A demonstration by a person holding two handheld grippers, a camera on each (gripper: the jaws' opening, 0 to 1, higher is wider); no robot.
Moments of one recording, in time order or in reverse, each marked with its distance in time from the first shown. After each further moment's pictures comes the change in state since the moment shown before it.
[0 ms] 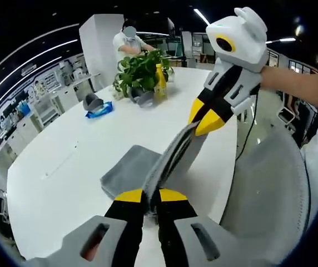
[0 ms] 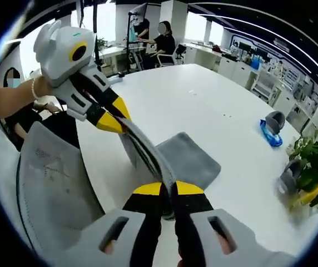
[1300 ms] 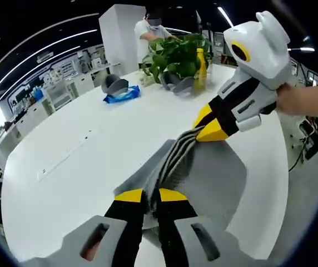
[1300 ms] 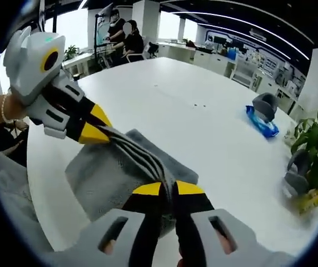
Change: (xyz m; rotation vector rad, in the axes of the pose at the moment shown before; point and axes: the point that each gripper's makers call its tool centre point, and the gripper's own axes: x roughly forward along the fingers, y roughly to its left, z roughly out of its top) left arm 0.134 0.095 -0.025 -0.098 0.040 0.115; right arm 0.138 -0.114 -0.015 0.131 -0.009 -0.141
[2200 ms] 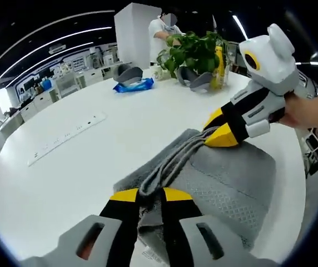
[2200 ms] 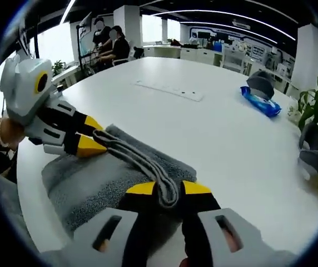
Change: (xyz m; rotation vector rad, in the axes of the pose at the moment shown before) left arm 0.041 0.018 -0.026 -0.100 -0.039 0.042; right arm 0.036 -0.019 -0.017 0.160 -0.041 -0.010
